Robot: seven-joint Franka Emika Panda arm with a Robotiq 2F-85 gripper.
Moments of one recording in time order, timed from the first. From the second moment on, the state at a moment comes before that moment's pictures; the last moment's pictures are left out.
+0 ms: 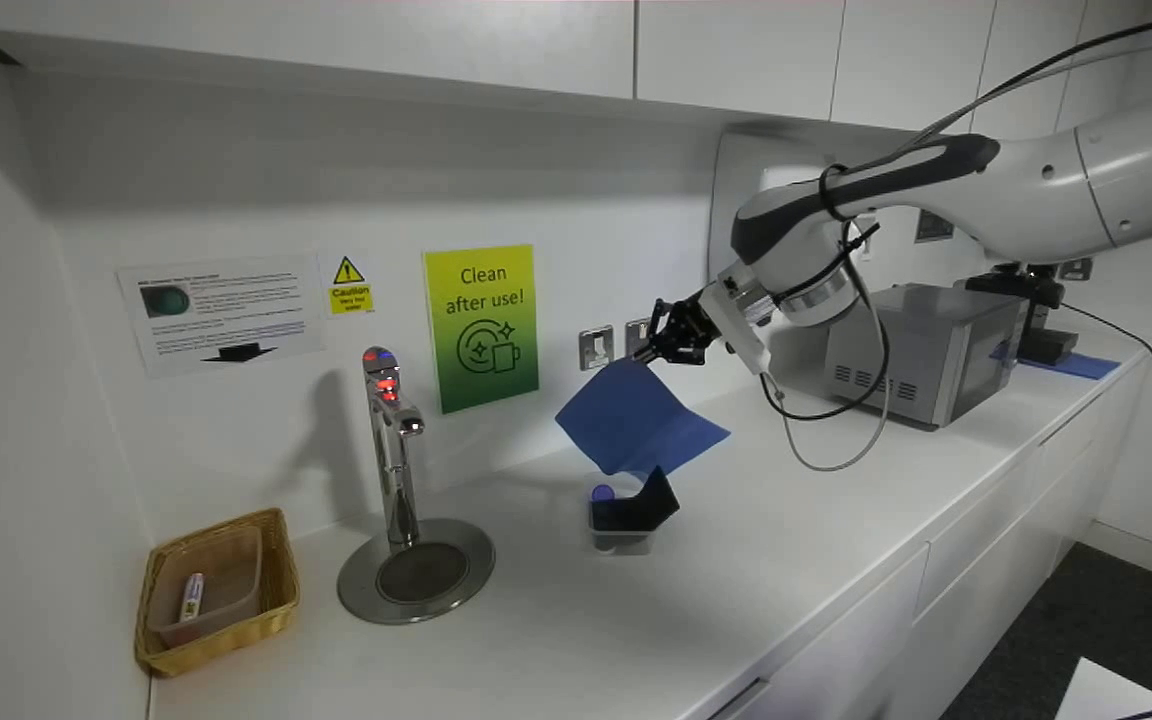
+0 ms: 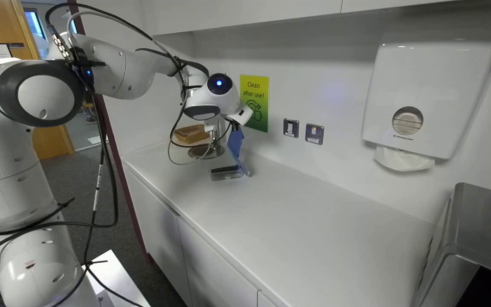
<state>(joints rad) -0.08 0.03 0.16 -1.98 1.02 2.65 0.06</state>
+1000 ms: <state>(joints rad) 0.01 0.03 0.11 -2.19 0.69 2.65 0.30</state>
